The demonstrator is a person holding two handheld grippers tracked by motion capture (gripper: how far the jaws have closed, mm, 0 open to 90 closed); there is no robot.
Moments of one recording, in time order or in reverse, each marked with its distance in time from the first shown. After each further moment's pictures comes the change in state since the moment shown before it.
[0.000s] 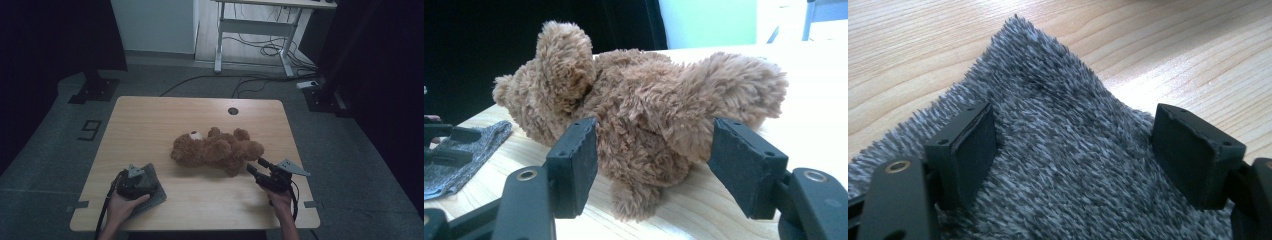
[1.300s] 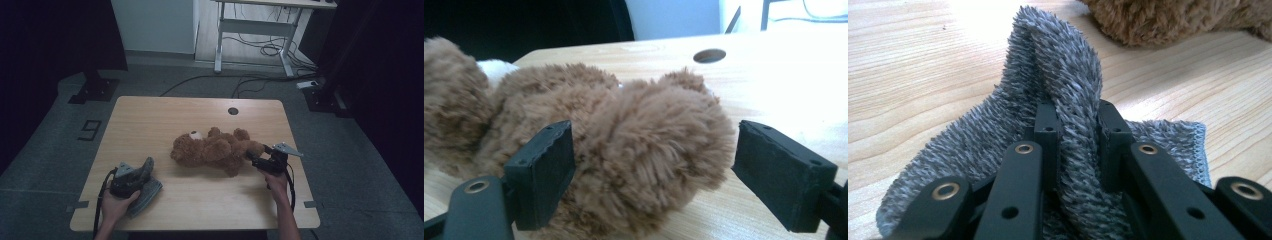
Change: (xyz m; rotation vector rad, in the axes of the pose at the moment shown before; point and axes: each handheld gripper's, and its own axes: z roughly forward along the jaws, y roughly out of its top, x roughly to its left) left arm 0.014 0.002 -0.024 -0.138 -0.078 -0.060; right arm -0.031 0.022 0.046 0.070 -0.134 0.042
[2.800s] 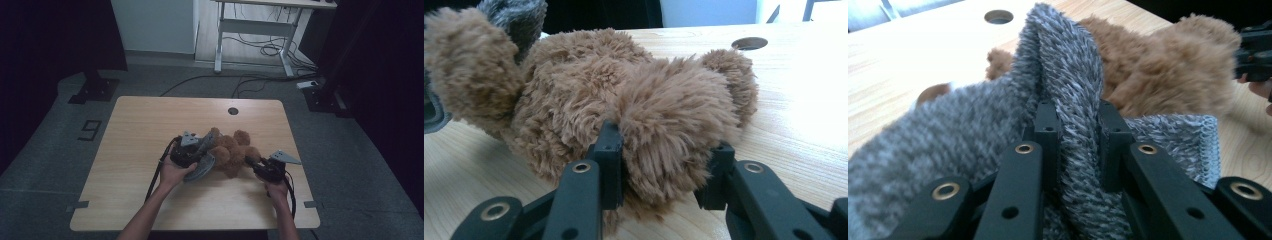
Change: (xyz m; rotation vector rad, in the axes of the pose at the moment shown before) left arm -0.119 0.128 0.082 -0.052 -0.169 0.210; right arm 0.008 -0.021 -0.010 0.018 0.113 -0.069
